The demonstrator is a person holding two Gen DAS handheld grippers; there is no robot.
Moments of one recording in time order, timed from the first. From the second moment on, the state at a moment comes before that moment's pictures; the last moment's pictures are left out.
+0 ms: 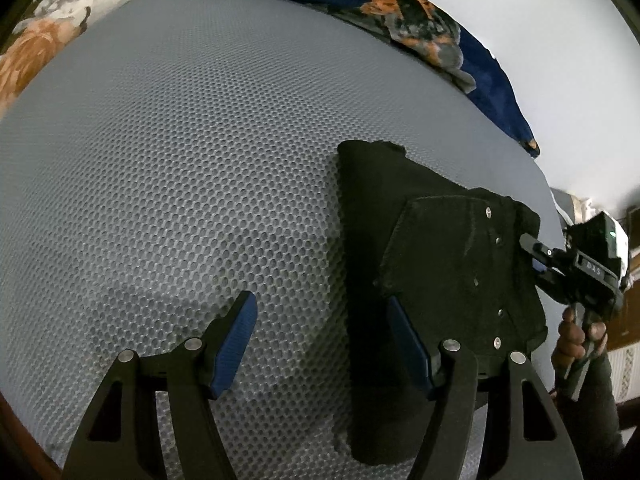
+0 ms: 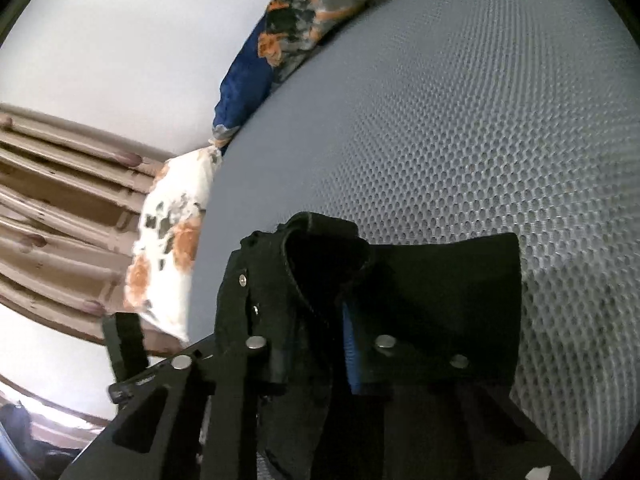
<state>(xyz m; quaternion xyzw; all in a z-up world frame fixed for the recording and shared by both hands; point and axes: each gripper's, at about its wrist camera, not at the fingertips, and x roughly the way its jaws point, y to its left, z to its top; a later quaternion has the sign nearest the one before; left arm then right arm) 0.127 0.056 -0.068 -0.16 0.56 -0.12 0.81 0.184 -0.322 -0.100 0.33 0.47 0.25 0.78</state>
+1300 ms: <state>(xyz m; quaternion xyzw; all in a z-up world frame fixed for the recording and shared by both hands) 0.115 -0.012 -0.075 -0.04 0.55 -0.16 0.82 0.061 -0.355 -0.085 0.31 0.46 0.06 0.83</state>
